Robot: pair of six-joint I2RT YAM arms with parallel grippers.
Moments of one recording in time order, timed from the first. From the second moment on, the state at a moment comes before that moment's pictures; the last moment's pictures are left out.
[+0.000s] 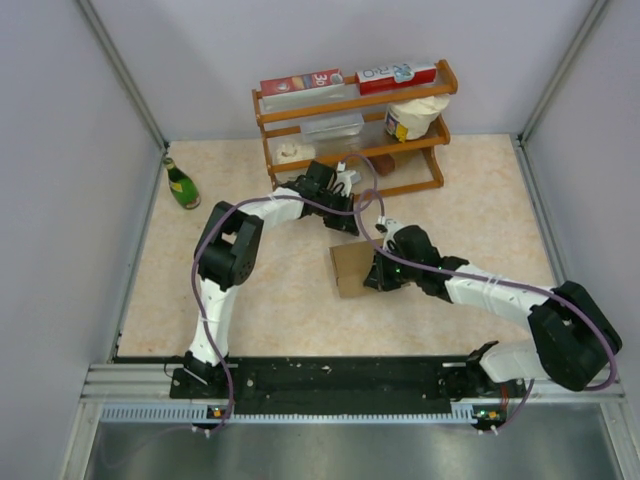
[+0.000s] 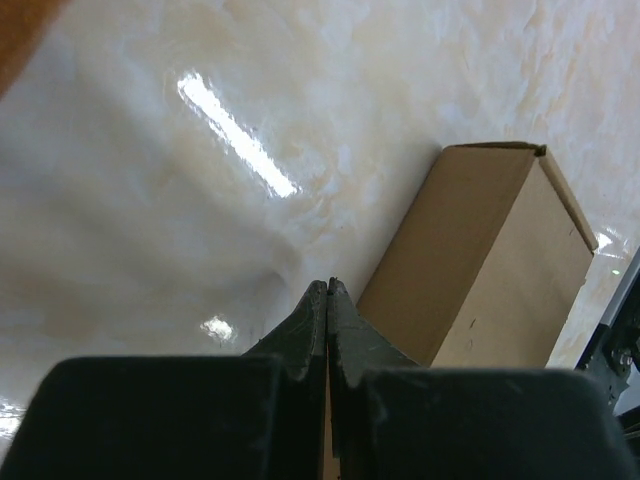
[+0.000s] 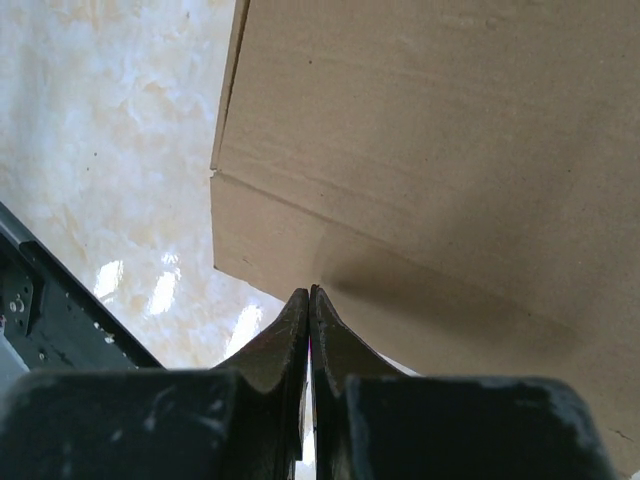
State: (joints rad) left arm -0.51 2.20 1.62 -0.29 0.63 -0.21; right arm 0.66 1.32 0.63 -0.06 -0.26 0.47
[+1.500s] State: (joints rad) left arm -0.54 2.20 1.53 -0.28 0.71 -0.18; right arm 0.67 1.40 0.68 -0.12 -0.18 0.43
